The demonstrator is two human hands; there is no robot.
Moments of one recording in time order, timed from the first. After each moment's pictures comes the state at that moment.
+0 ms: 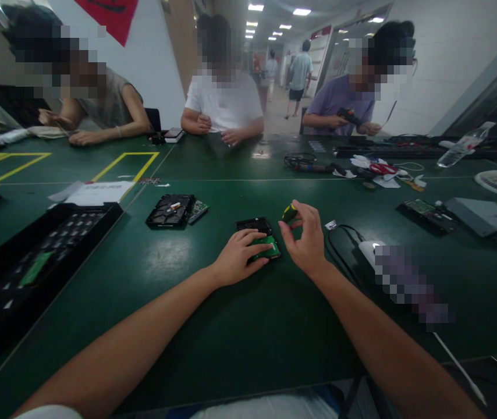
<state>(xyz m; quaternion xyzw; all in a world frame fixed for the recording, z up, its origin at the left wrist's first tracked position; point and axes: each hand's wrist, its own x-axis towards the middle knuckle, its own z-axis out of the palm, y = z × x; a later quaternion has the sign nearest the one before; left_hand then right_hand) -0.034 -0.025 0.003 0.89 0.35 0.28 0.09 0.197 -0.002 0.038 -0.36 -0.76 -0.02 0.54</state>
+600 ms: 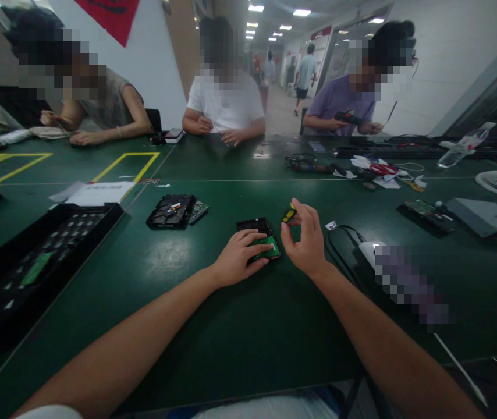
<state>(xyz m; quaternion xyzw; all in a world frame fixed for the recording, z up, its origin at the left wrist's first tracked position) -0.034 -0.025 0.003 0.89 0.35 0.28 0.09 0.198 -0.004 0.040 -0.36 -0.77 -0.02 0.52</state>
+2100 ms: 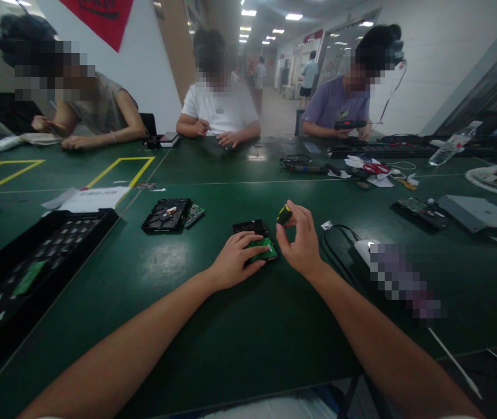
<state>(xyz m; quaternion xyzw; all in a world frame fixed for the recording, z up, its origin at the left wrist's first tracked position) -0.035 -0.025 0.003 0.89 0.35 0.27 0.09 0.196 -0.005 0.040 -0.37 -0.77 -0.02 0.52</state>
